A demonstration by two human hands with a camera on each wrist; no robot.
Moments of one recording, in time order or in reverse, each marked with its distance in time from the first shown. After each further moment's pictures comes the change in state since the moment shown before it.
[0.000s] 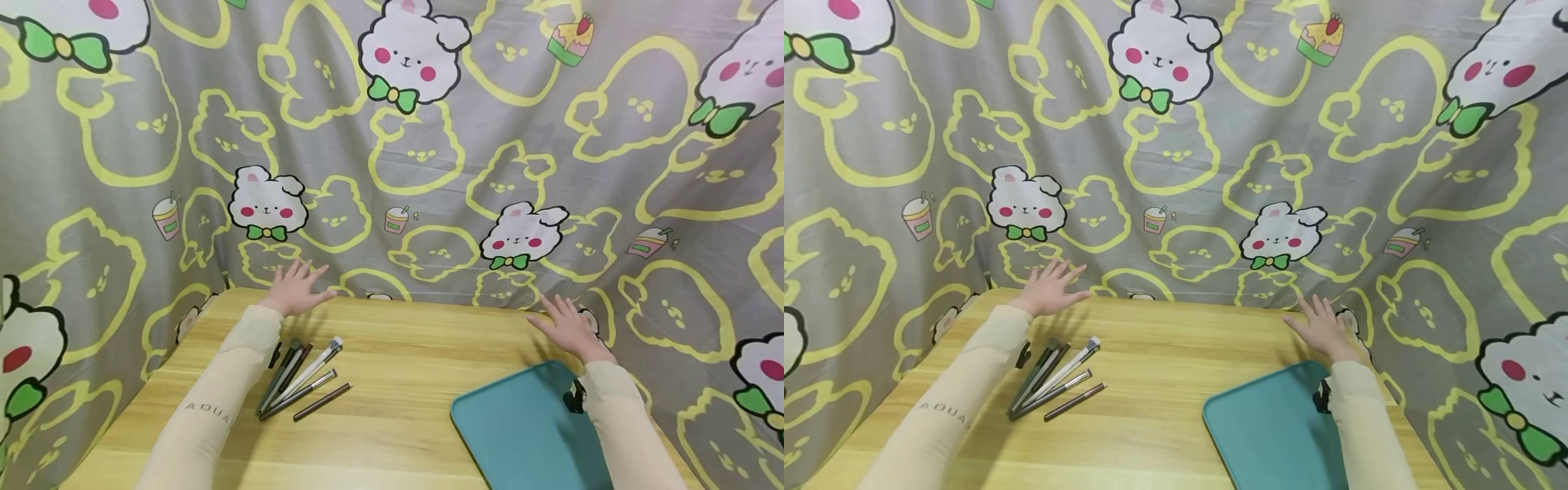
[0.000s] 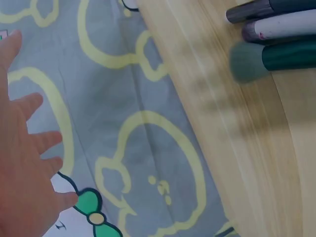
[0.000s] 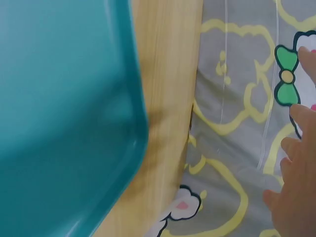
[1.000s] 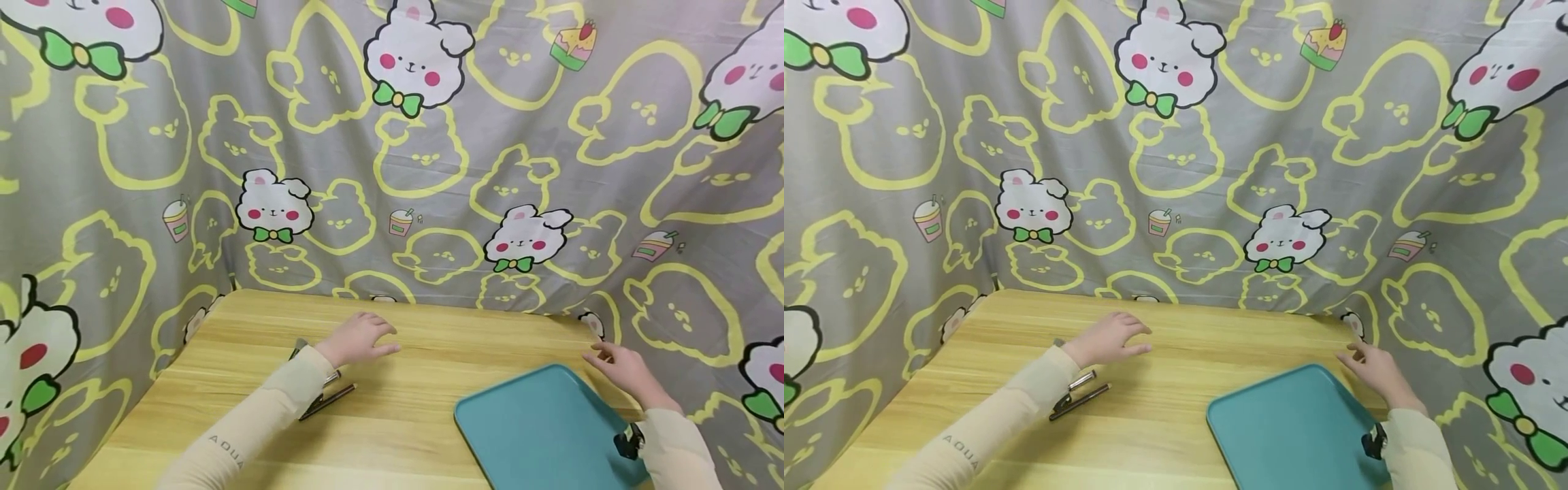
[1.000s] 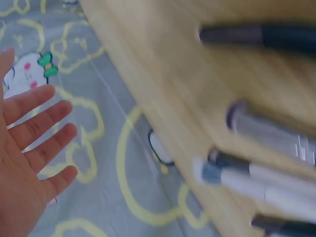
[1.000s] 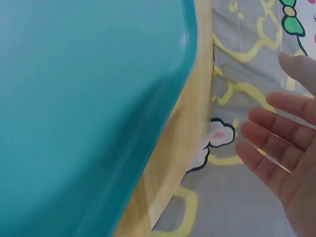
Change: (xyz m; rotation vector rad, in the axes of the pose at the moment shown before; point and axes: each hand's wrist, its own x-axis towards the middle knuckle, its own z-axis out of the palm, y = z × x) left_hand -0.035 0.117 0.055 0.058 0.012 0.441; right_hand -0.060 0.080 0.000 0.024 0.080 0.007
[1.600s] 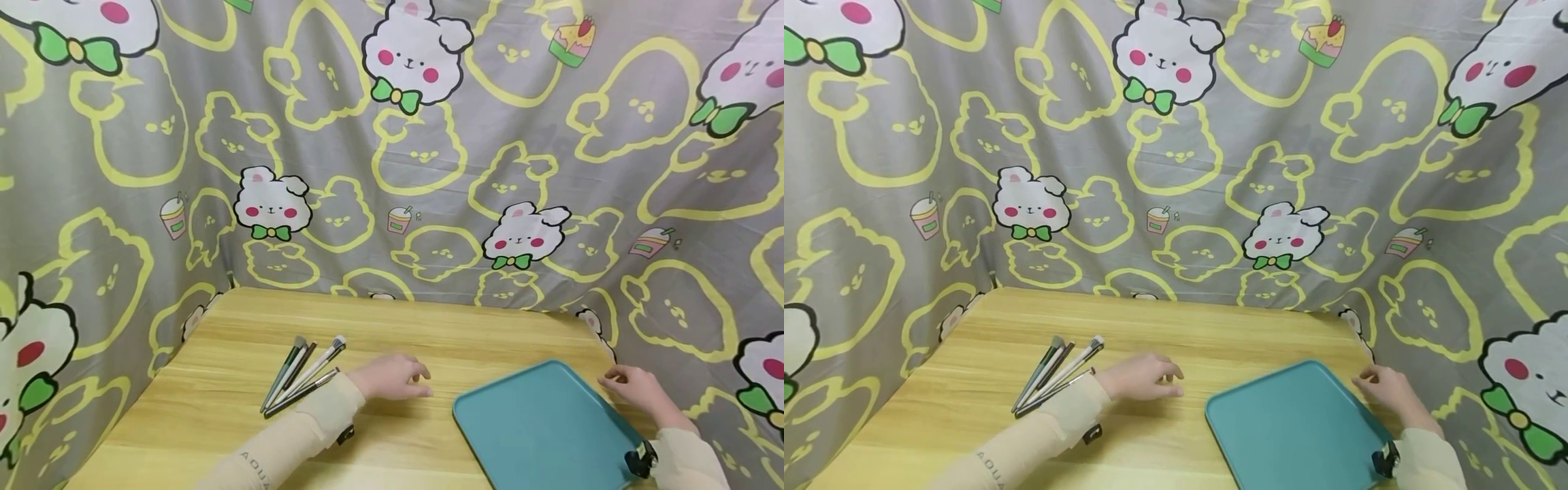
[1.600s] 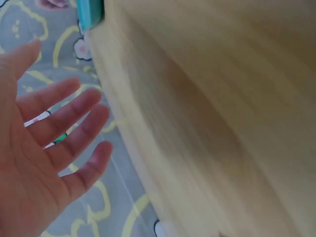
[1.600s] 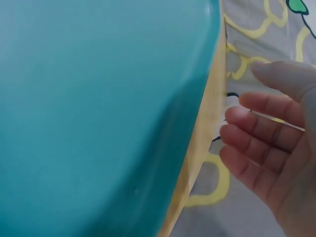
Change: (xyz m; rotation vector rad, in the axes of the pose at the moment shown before) left_hand 0.006 0.067 0.044 -0.175 -0.164 0.131; right_hand -0.026 0.027 0.003 -0.002 -0.140 0.121
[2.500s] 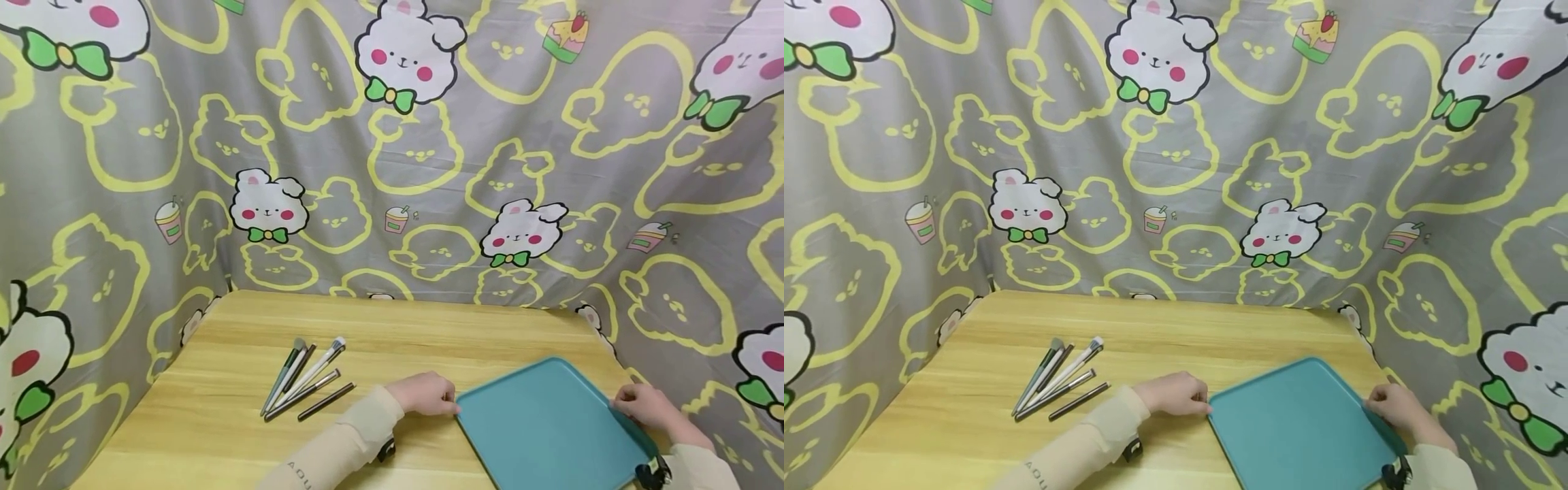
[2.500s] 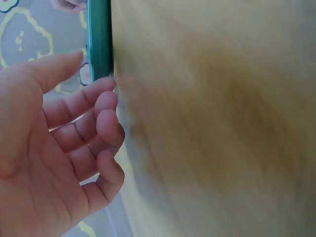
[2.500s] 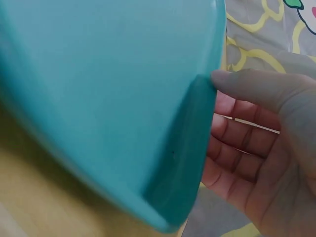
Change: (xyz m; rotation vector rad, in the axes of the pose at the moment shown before) left_hand 0.038 0.046 0.032 -0.164 -0.150 -0.056; right_hand -0.023 0.018 0.014 0.098 -0.172 0.083
